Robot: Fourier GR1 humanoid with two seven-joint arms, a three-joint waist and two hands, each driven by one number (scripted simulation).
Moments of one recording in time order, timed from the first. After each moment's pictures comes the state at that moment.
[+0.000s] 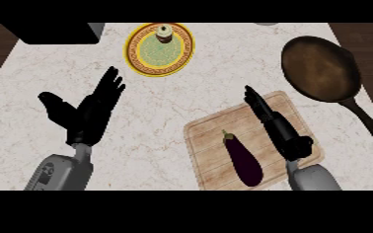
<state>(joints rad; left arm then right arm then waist) -0.19 0.25 -0.21 -1.48 0.42 0.21 0.16 -0.14 -0.23 0.28 -1.34 -0.12 0.11 -0.22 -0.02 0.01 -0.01</state>
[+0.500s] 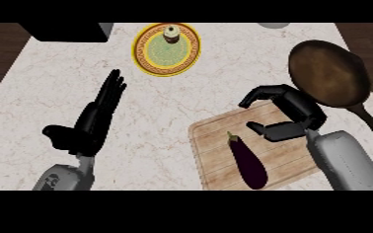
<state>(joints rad) -0.14 0.26 -0.28 -1.53 0.27 0.19 -0.05 -0.35 -0.39 0.24 -1.32 -0.21 0.45 -0.19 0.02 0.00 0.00</state>
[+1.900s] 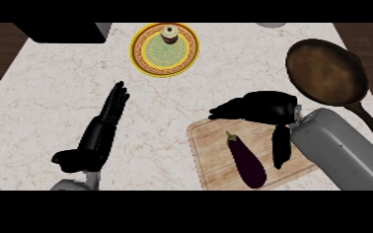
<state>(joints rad) -0.05 0.20 -0.29 -1.55 0.17 0.18 -0.16 -0.61 -0.53 0.59 -1.39 0.39 0.75 -0.22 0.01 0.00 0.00</state>
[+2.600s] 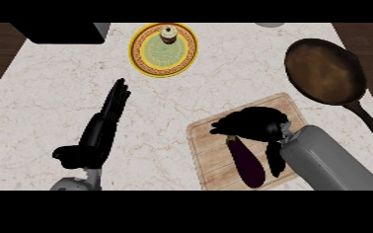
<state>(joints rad) -0.05 0.16 -0.25 -1.57 0.12 0.15 -0.11 -0.50 -0.45 0.61 -1.38 0.70 0.75 -0.26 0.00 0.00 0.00</state>
